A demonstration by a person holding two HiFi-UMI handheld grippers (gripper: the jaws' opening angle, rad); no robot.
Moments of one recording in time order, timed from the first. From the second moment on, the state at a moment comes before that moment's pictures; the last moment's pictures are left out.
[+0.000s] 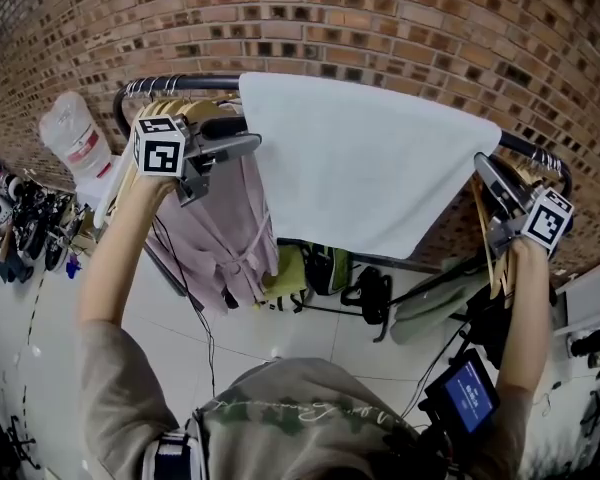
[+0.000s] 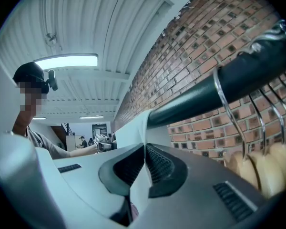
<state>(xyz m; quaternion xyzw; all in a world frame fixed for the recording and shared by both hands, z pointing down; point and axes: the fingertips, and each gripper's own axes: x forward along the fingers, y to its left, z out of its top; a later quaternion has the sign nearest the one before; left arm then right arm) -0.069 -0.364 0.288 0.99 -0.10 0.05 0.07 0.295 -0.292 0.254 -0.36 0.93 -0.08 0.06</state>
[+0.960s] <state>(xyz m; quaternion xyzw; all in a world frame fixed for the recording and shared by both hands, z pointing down) -0.091 -0.373 0.220 0.98 -0.10 -0.08 0.12 0.288 -0.285 0.232 -0.35 0.93 -0.07 0.07</state>
